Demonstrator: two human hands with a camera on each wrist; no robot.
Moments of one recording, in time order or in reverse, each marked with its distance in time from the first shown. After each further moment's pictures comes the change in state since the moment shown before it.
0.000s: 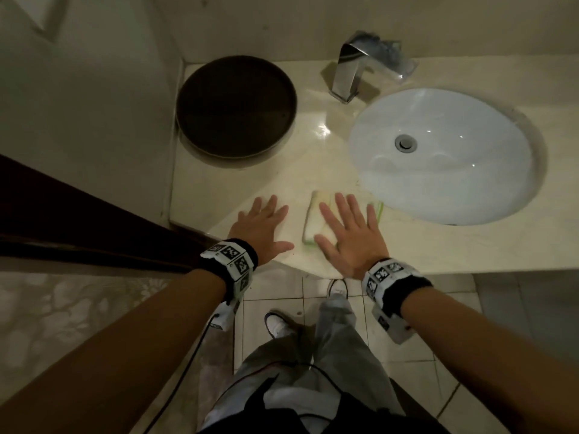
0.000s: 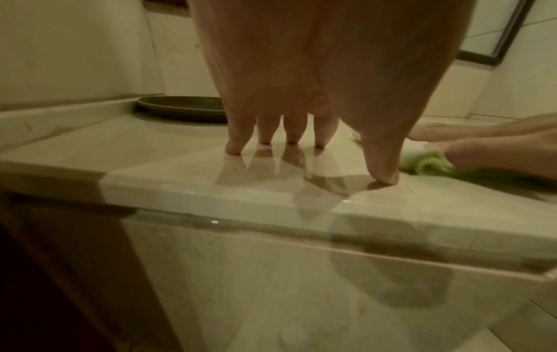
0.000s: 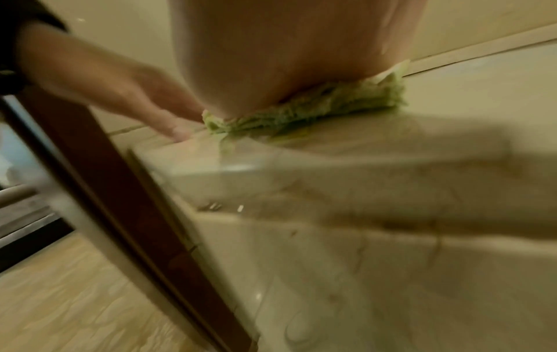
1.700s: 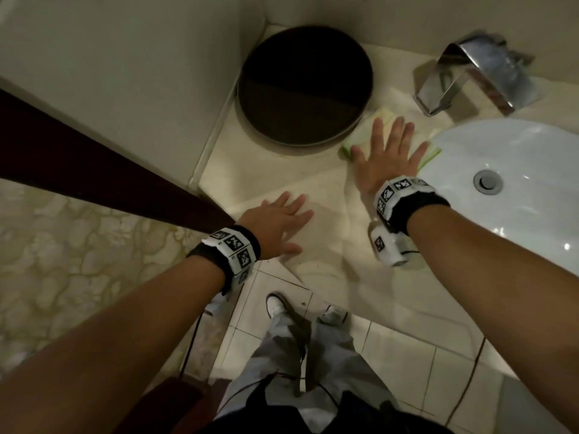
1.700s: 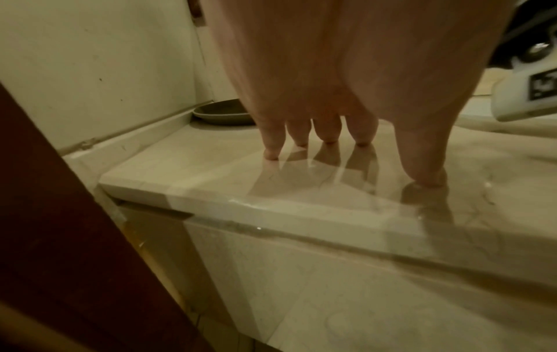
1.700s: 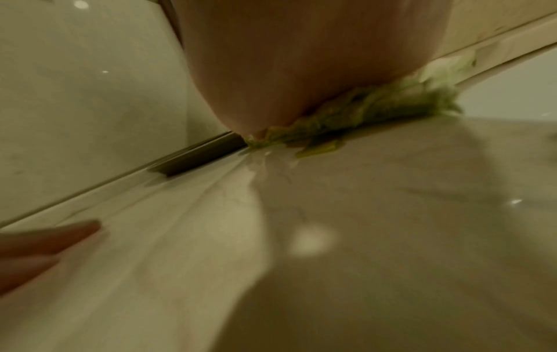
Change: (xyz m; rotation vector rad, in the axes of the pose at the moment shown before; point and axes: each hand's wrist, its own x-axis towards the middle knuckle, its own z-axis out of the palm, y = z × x) left_hand 0.004 -0.001 -0.010 -0.012 -0.055 -0.055; right_hand 0.190 0.011 -0.056 0.043 0.072 0.079
